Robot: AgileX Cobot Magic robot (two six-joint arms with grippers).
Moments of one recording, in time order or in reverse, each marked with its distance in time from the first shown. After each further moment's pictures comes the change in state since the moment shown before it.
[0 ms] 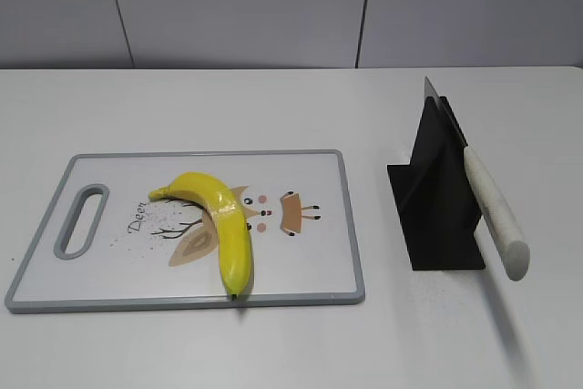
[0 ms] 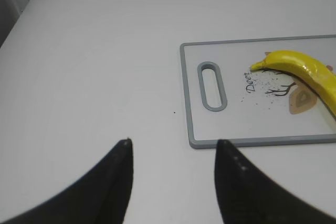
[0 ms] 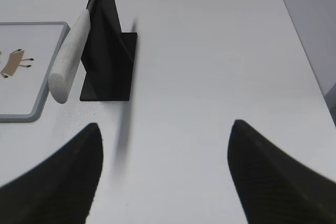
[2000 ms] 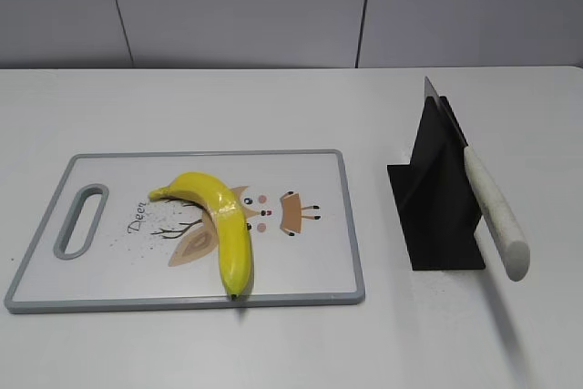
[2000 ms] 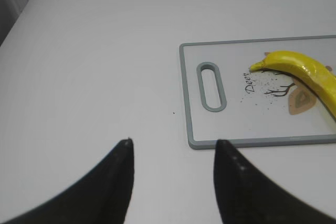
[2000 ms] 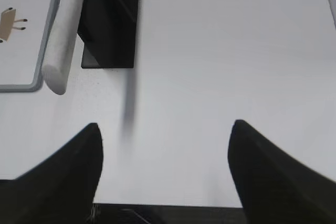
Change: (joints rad) left arm 0.000 0.000 0.000 -0.002 -0.001 0.000; right arm 0.000 0.379 -0.110 0.020 0.004 0.002
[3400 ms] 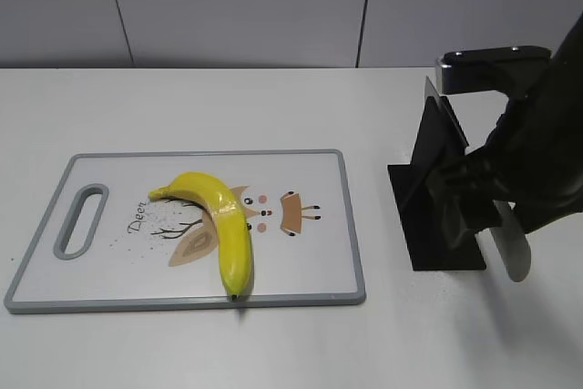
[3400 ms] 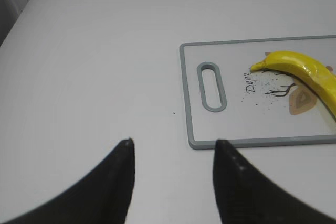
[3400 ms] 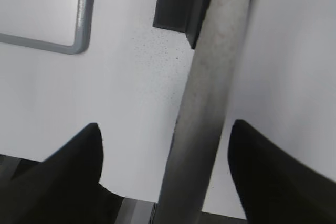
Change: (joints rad) left arm 0.000 0.000 0.000 0.000 0.000 0.000; right arm 0.502 1.098 -0.357 -0.082 -0.095 0.339
